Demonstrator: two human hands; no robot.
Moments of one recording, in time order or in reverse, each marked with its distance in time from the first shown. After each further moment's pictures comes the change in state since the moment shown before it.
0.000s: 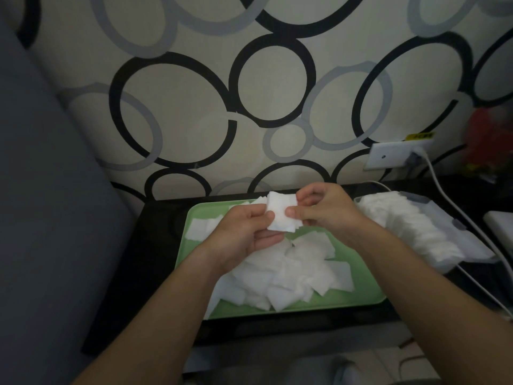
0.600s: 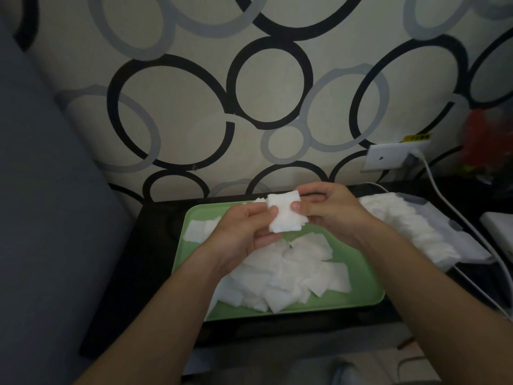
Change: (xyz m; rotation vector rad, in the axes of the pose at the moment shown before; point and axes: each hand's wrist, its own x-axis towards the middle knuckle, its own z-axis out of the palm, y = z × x) left_hand -0.001 0.002 0.008 -0.037 0.019 0.052; right_hand -0.003 -0.003 -0.010 0.183 -0.050 -0.003
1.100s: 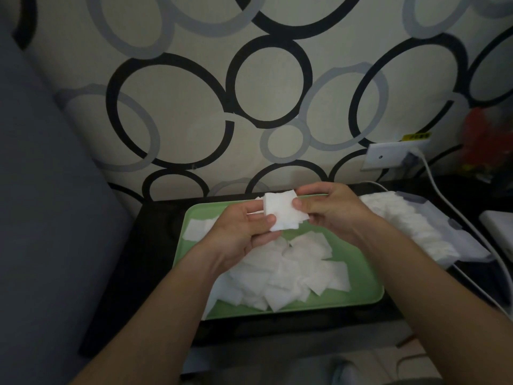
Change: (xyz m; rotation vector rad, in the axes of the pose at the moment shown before) left_hand 0.003 -0.001 -0.005 -0.019 0.002 0.010; right_hand -0.002 -0.006 0.001 -0.038 0.079 0.085
